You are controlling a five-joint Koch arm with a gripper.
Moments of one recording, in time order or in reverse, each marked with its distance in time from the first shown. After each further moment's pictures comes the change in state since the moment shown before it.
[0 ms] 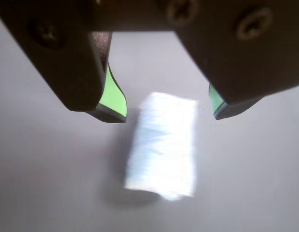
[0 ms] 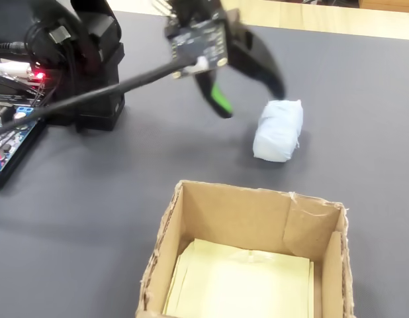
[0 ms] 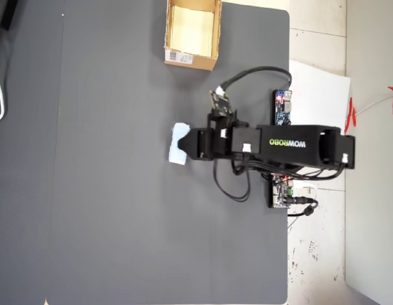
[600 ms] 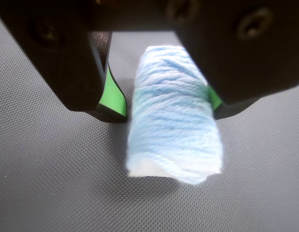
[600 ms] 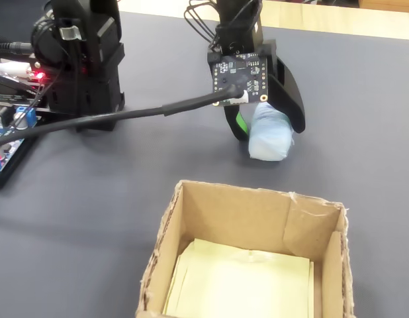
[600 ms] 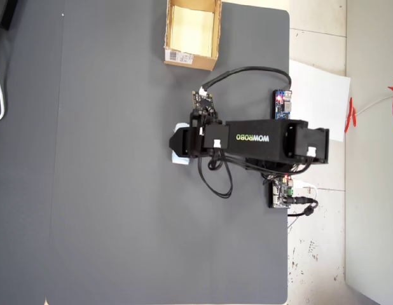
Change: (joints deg) arm 0.5 -20.4 -6.2 -1.6 -0.1
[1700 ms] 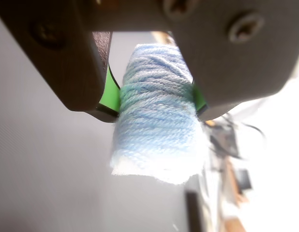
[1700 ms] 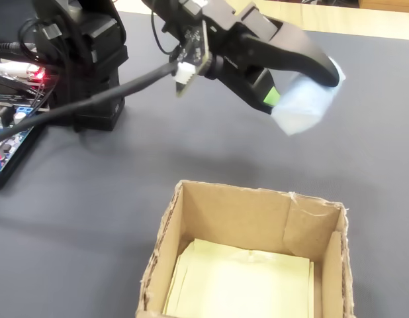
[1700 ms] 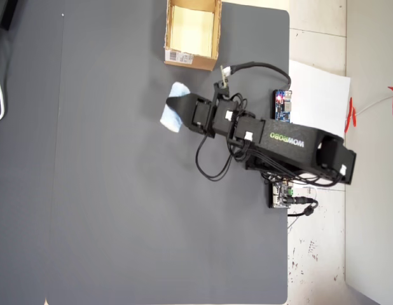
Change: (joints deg) arm 15.4 25.4 18.7 -45.5 -4.9
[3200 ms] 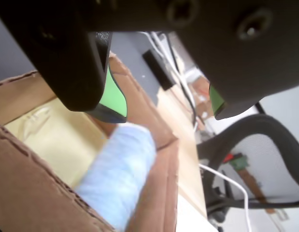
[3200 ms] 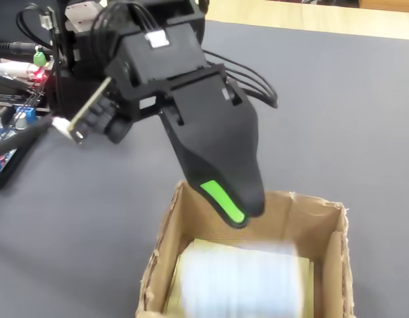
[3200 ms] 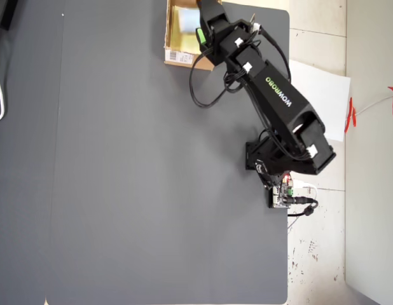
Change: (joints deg) arm 33.9 -19.9 -25.9 15.6 -13.3
